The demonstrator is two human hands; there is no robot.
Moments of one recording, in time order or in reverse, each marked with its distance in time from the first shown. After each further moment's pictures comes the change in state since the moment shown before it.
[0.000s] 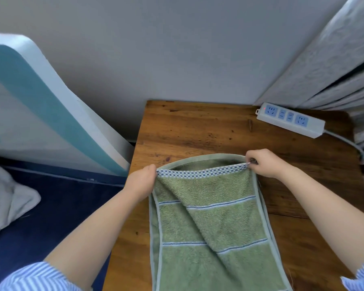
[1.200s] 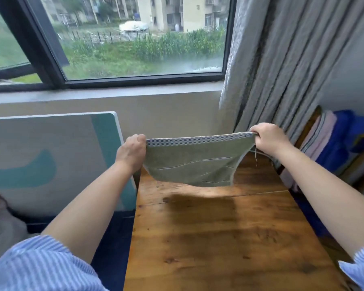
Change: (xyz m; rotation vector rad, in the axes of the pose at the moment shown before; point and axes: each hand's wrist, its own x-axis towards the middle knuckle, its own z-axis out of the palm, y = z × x) left_hand -0.224 0.016 -0.165 -0.076 0.765 0.107; right_hand -0.311 -0.121 -0.077 -0.214 0.912 0.139
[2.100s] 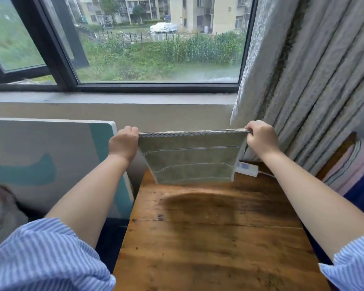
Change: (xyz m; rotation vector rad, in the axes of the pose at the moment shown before) left_hand 0.075 0.014 -0.004 0.279 0.032 -0.170; right_hand 0.111 0.015 0.037 0.225 0.215 -0.027
